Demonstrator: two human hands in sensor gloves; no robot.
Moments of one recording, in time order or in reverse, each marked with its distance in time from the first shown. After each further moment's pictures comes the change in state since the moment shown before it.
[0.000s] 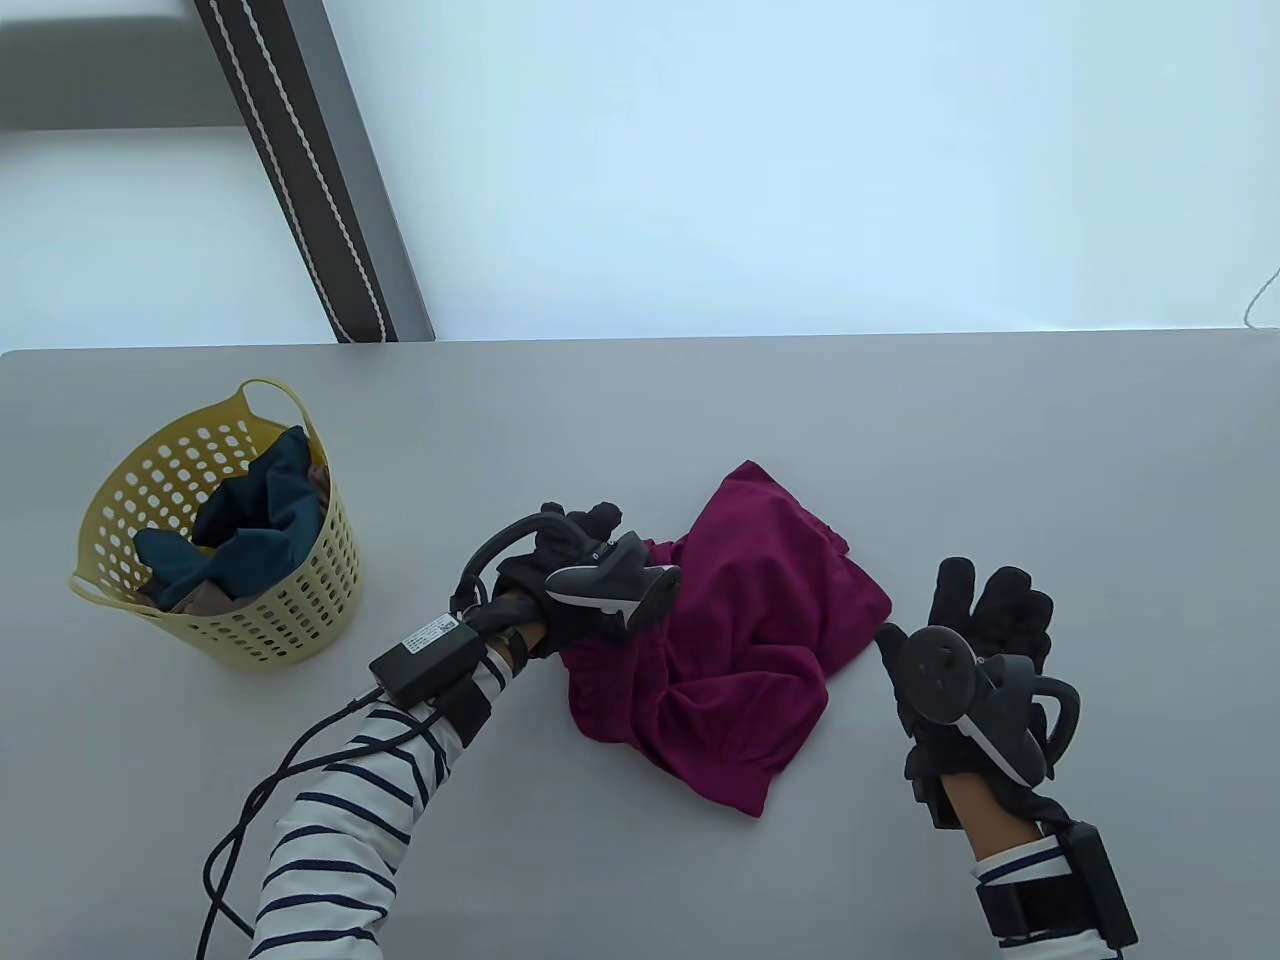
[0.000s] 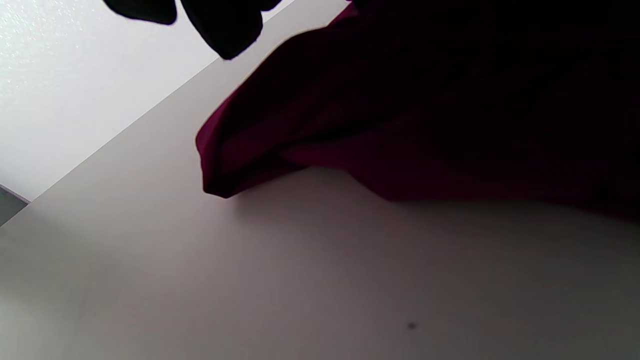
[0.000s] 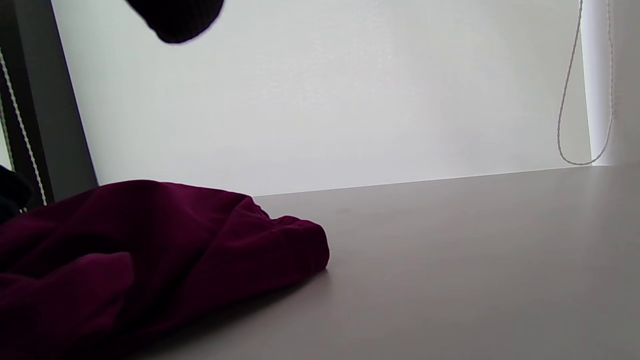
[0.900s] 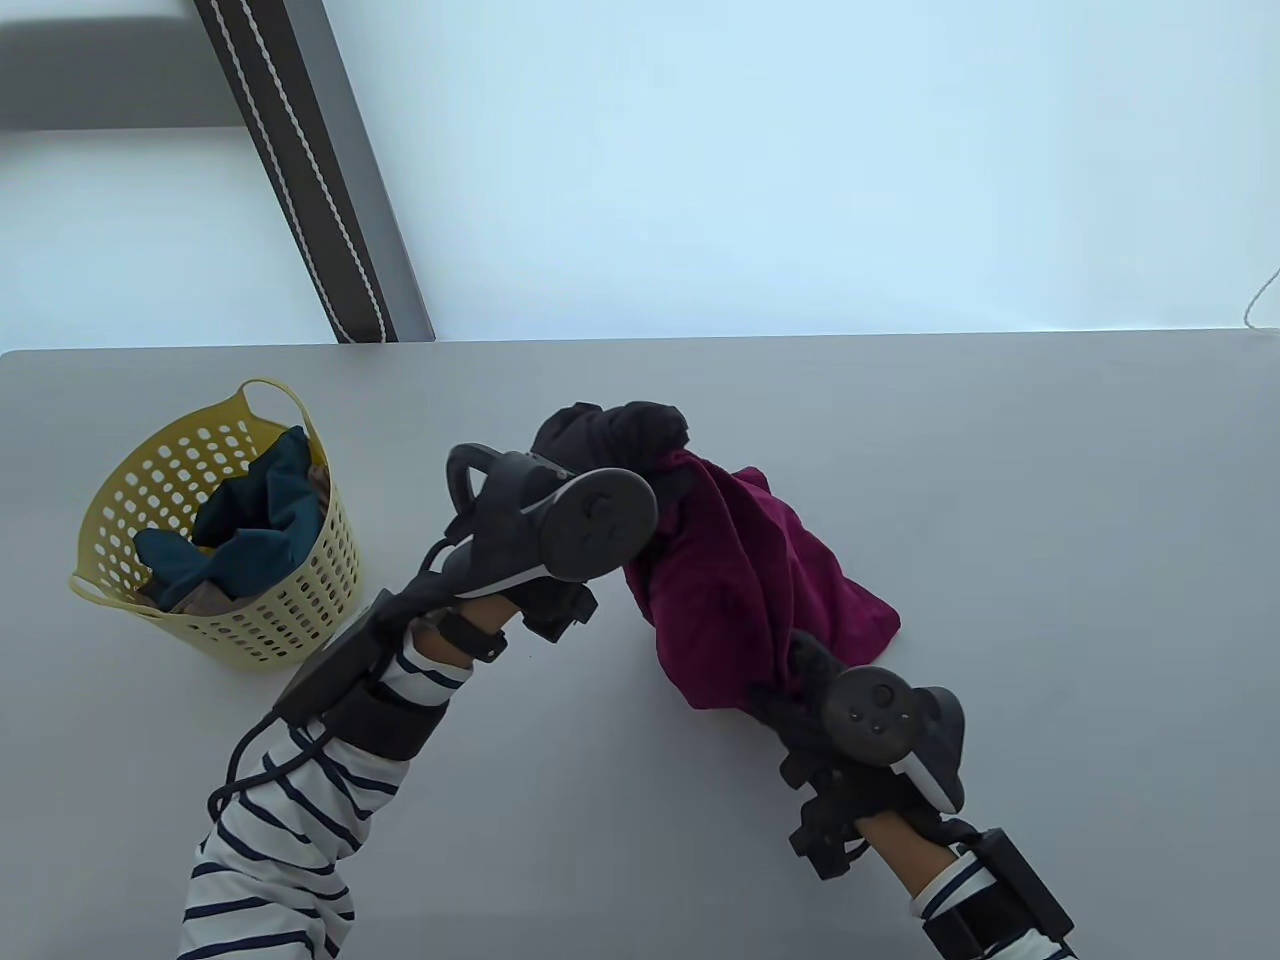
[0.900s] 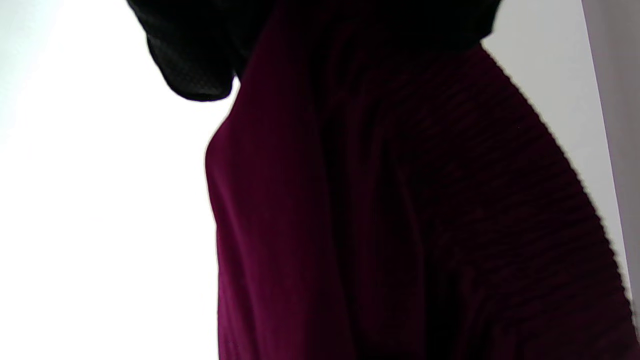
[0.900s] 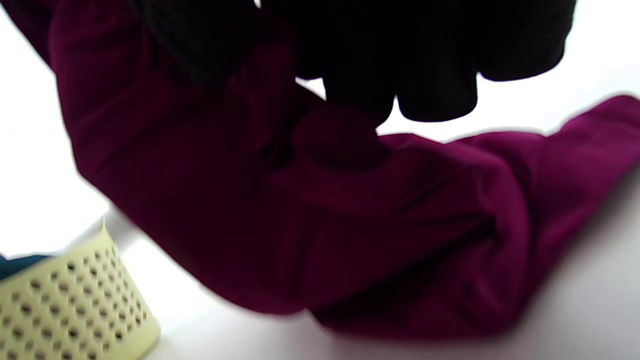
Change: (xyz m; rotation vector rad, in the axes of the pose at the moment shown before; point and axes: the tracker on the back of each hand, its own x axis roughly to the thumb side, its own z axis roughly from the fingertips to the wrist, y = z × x) left_hand -0.081 0.191 0.179 0.872 0.169 0.501; right_hand 0.056 0.004 0.022 0.037 -0.166 -0.582
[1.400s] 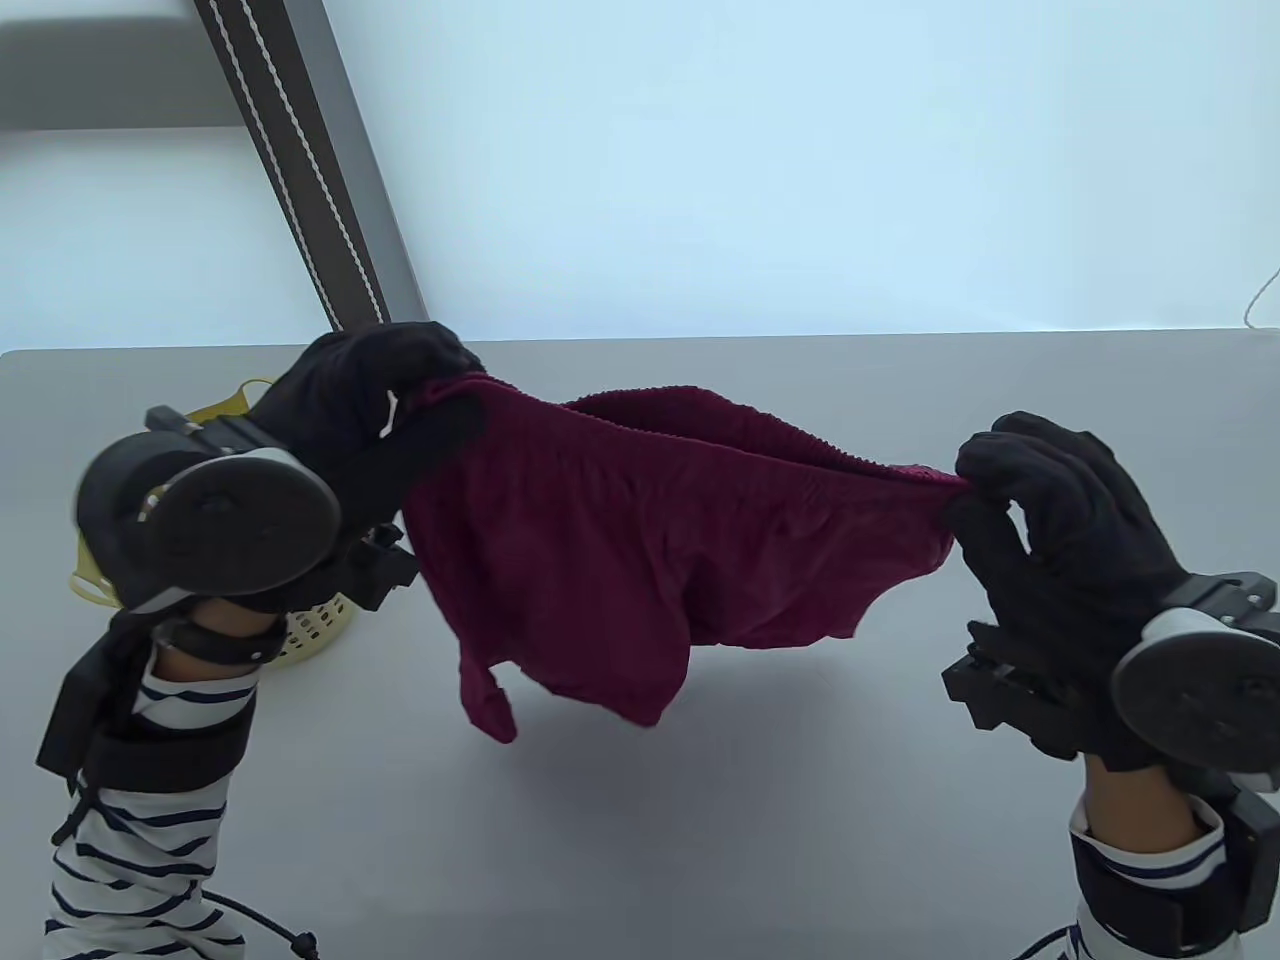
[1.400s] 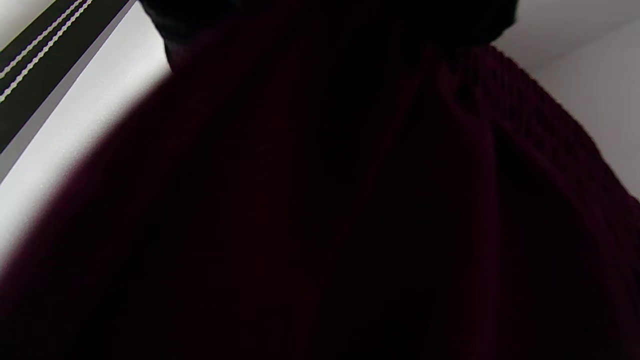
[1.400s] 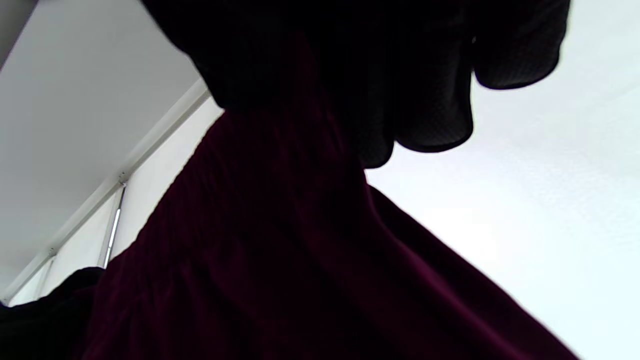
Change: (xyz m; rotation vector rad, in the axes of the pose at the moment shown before) left_hand -0.064 0.151 0.061 0.307 -0.112 0.224; right_hand 0.174 -0.266 0.019 -0.506 -0.524 0.028
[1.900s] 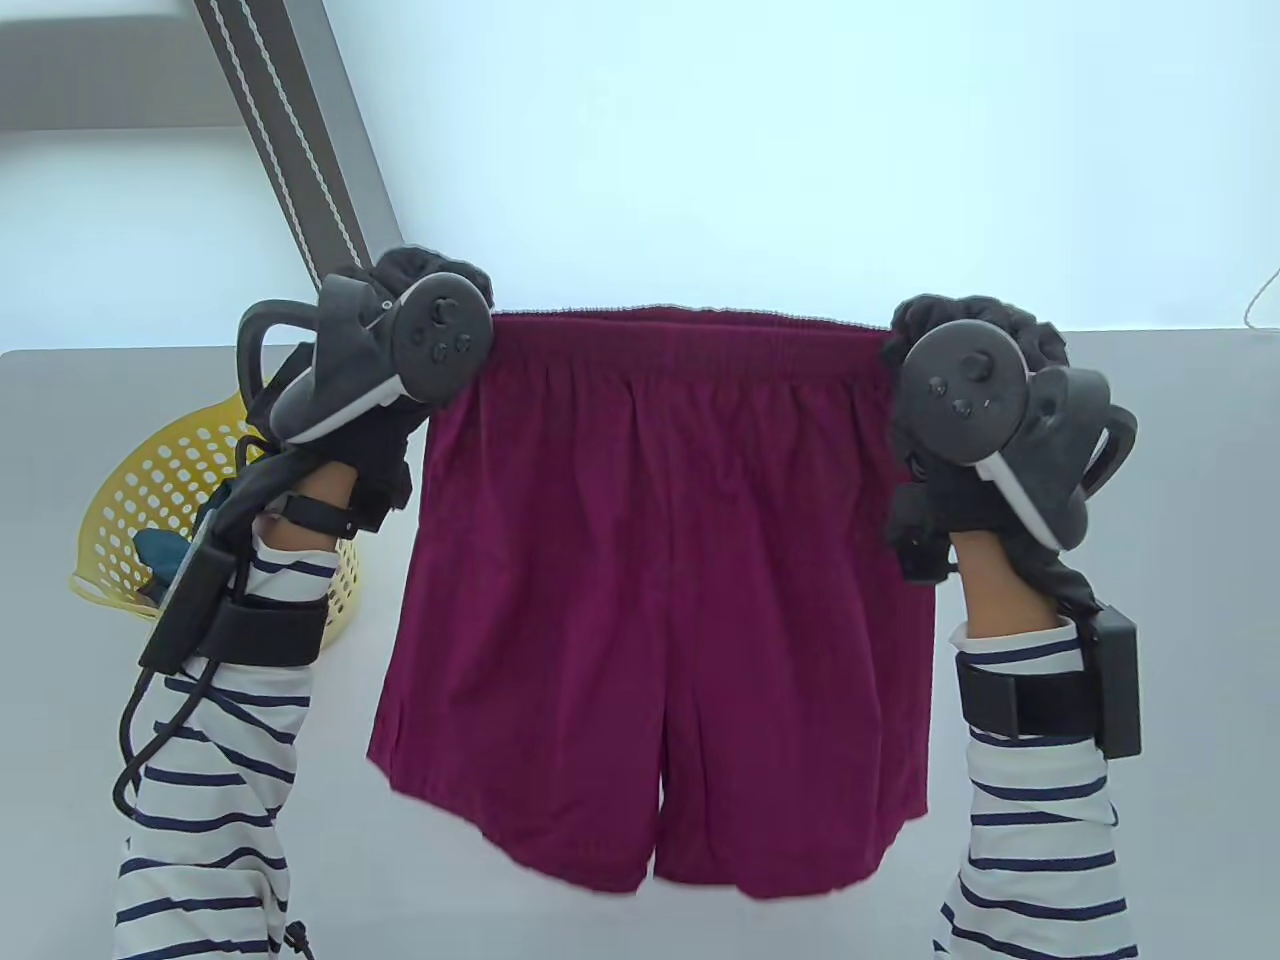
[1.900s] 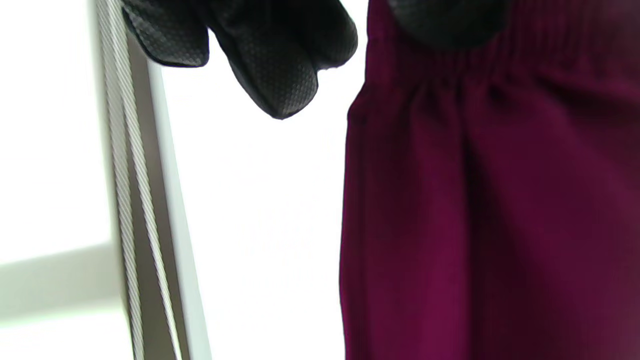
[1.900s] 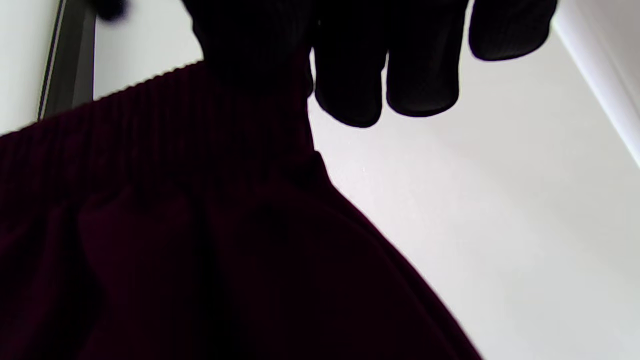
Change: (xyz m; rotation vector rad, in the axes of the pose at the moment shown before) left_hand -0.055 -0.099 -0.054 -0.229 0.353 -0.699; right_hand -0.055 0.118 -0.063 -0.005 0.357 0.586
